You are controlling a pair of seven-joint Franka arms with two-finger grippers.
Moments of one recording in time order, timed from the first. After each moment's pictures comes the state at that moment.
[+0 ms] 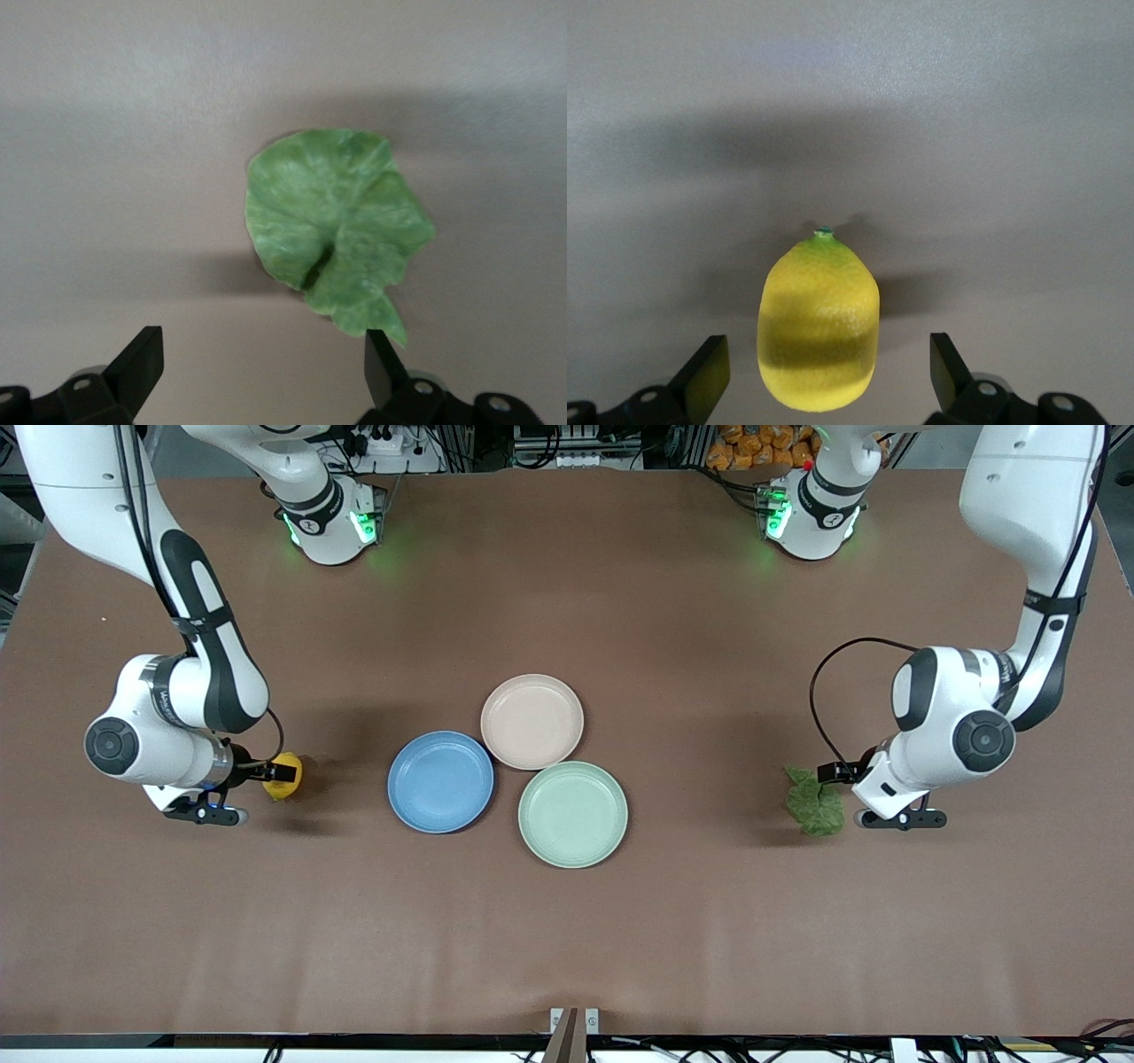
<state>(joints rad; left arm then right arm) 0.00 0.49 -0.09 -1.90 0.06 2.22 -0.12 0.08 0.48 -0.14 -1.96 0.08 2.24 0.03</state>
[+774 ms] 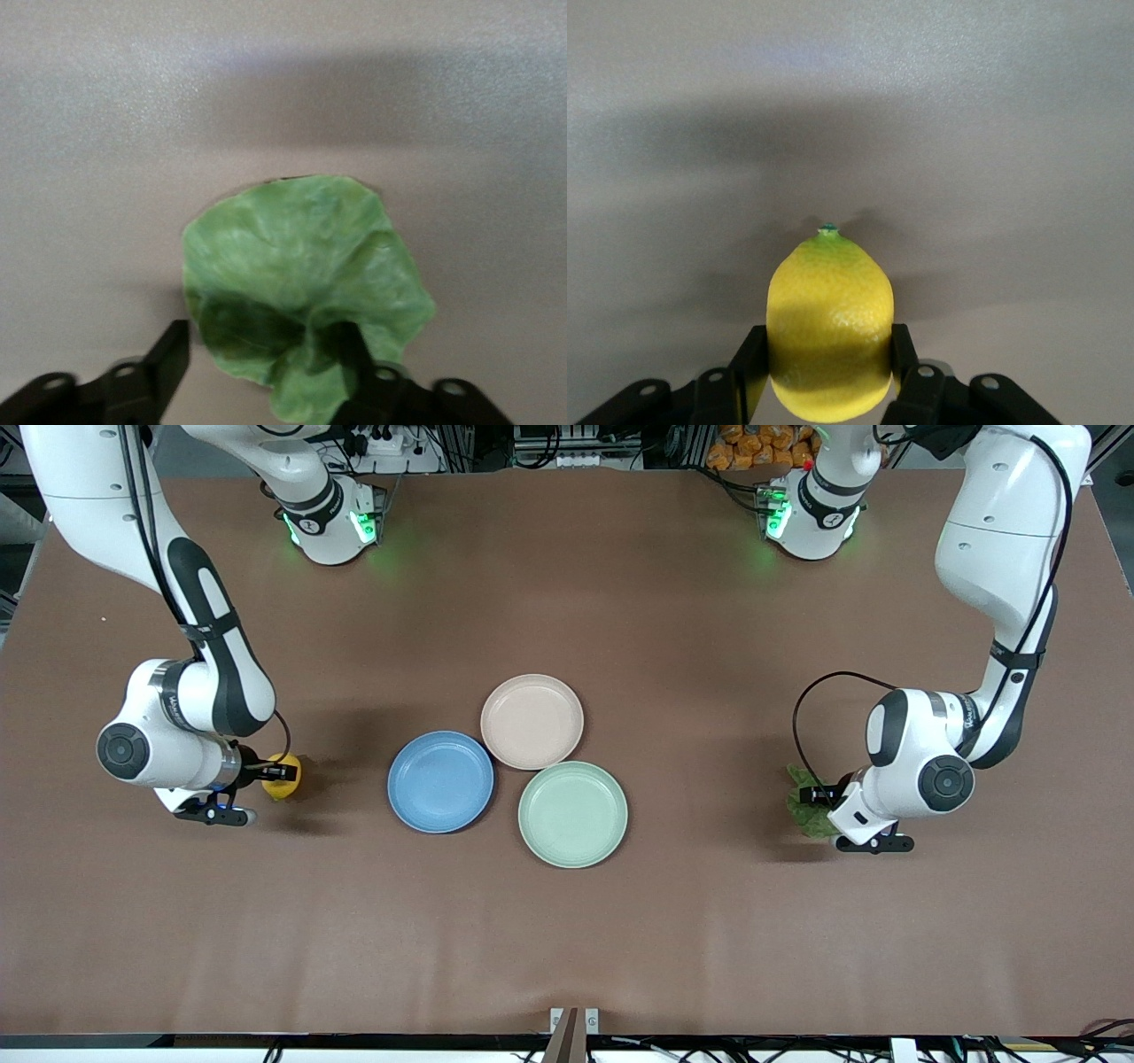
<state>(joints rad) -0.01 0.65 -0.10 -1.77 0.06 2.24 -0.12 0.08 0.50 -0.13 -1.96 0.09 2.24 0.03</state>
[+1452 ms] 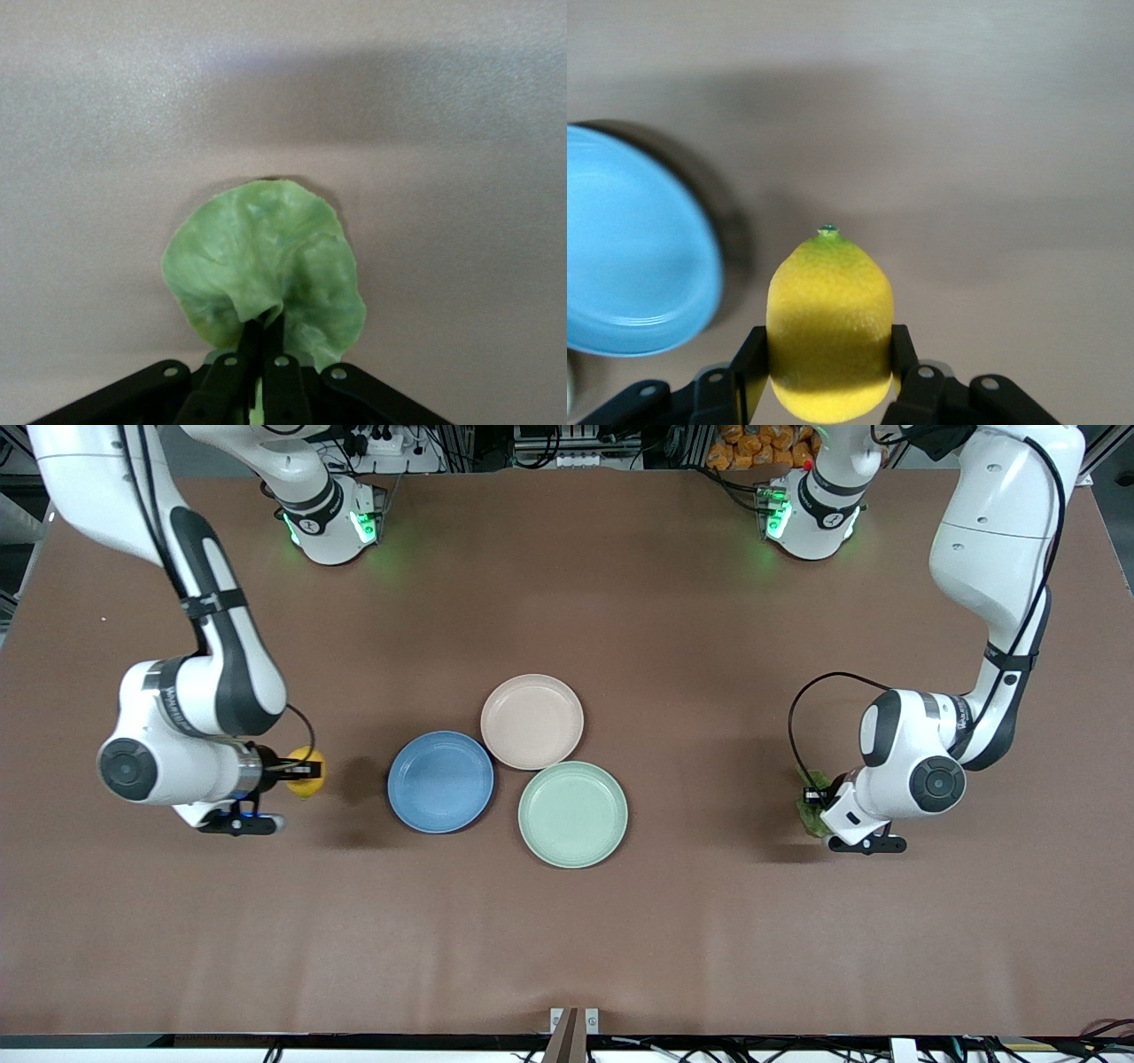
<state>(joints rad) -0.03 0.66 -0.10 -1.76 0.06 2.24 -0.12 0.15 0.48 -0.01 -1.72 0.10 1.93 0.11</state>
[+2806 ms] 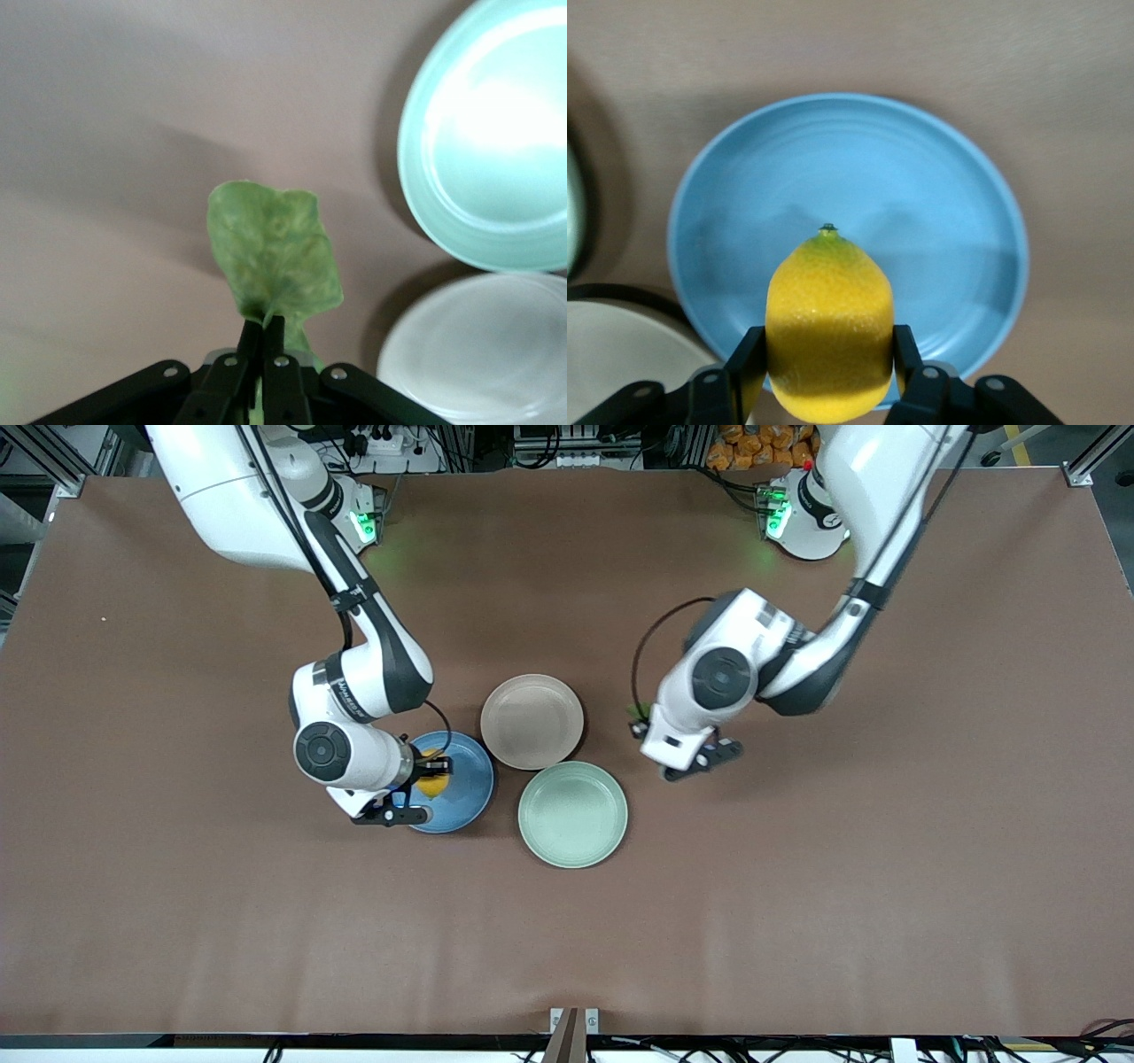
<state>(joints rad) -0.27 0.54 -0.43 -1.68 0.04 2.04 -1.09 0.38 0.60 0.02 -1.68 0.22 2.11 0.30</state>
